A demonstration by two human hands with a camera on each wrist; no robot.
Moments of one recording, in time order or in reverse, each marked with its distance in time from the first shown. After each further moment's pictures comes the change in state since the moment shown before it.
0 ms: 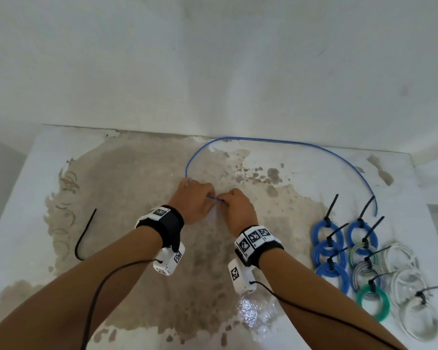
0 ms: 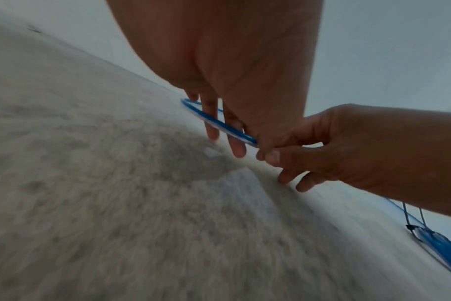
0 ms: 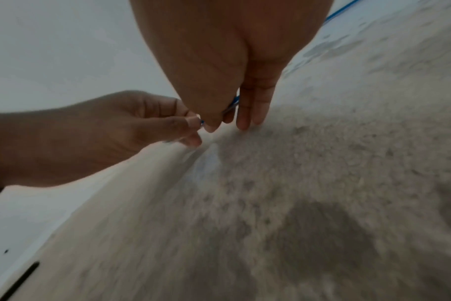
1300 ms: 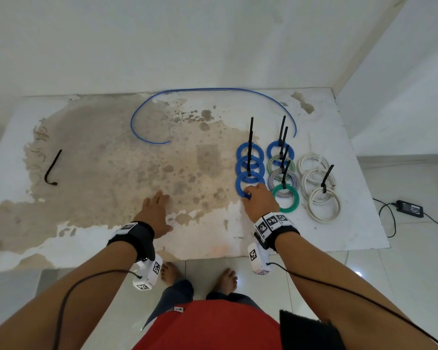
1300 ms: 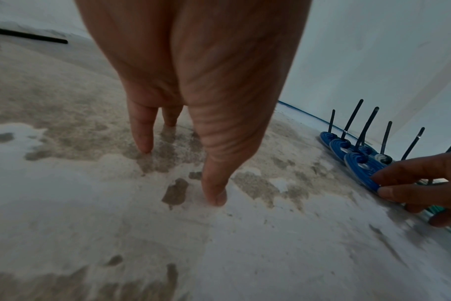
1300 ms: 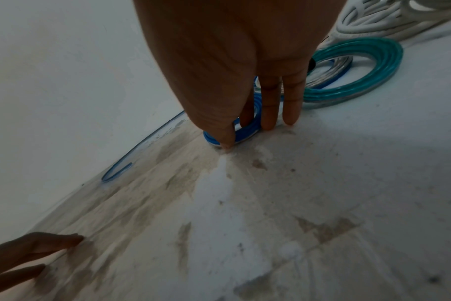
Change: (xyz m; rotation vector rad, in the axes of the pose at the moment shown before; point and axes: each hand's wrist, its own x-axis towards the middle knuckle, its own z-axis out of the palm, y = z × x) left_hand -0.194 0.182 0.115 0.013 -0.355 -0.482; right_hand -0.251 0.217 -0.067 -0.121 0.040 0.261
